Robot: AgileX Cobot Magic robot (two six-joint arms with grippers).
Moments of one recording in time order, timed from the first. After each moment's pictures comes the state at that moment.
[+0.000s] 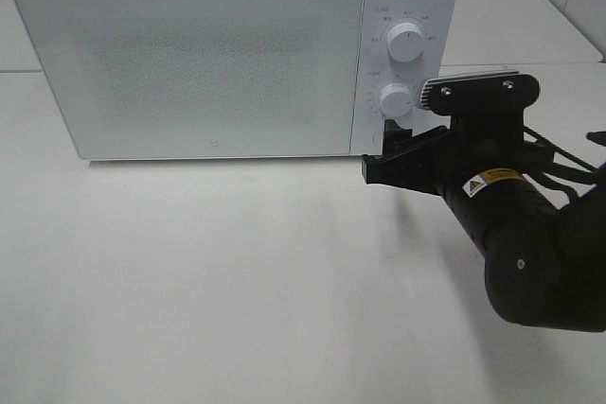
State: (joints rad) left arm -0.01 0.00 -0.52 -0.08 1.09 0.04; right arm 0.72 1.84 -0.47 0.81 -1.21 -0.28
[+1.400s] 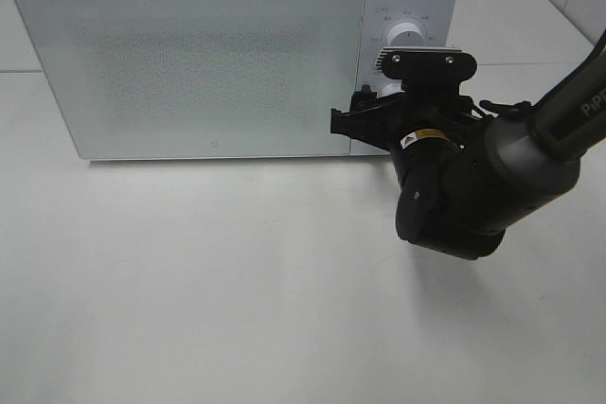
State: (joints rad) left arm -0.01 0.00 -0.52 -0.08 1.09 0.04; right arm 0.65 2.08 -0.80 0.88 -1.21 -0.29
